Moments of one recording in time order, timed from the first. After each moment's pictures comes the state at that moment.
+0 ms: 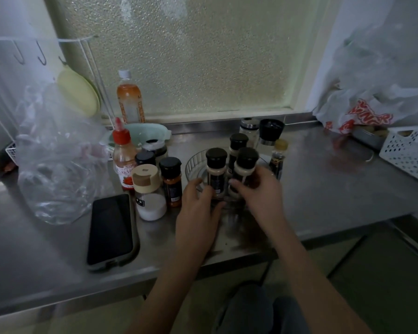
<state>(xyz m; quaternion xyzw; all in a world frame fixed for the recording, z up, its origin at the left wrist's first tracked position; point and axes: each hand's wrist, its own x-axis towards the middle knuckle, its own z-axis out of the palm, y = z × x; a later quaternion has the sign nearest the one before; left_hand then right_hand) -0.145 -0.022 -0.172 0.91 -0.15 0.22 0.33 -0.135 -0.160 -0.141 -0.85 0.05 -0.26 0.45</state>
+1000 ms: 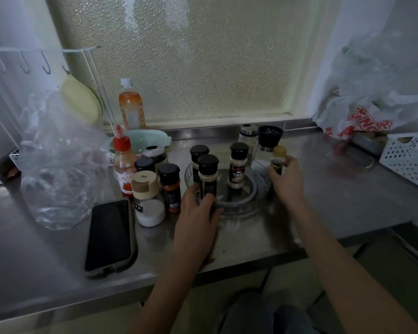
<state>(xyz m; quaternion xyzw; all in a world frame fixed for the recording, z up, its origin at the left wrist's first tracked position) -0.141 -0.022 -0.175 0.92 -0.15 0.20 0.31 -0.079 -0.236 -0.142 -0.84 0.18 -0.25 0.45</state>
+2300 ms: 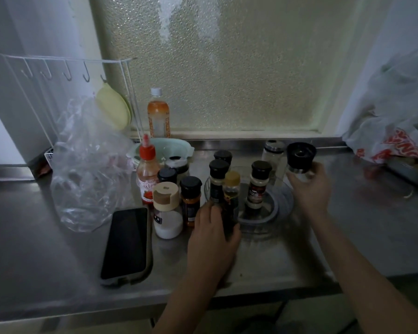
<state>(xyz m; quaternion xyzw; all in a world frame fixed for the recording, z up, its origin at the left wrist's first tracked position) -0.139 -0.023 -0.176 0.91 -0.09 0.23 0.35 -0.043 -0.243 -0.138 -0.82 0.13 -0.35 0.44</state>
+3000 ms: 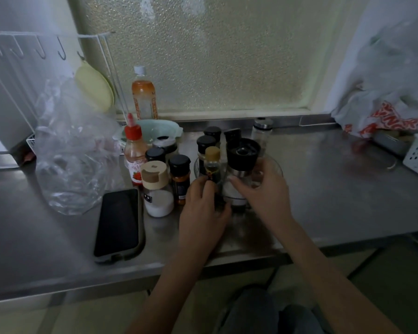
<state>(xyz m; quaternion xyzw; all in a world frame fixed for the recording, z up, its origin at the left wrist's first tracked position) -0.143 -0.022 -0.173 0.90 -0.12 0.26 0.32 -0.122 -0.160 -0.140 -0.86 -0.02 -0.29 0.43</state>
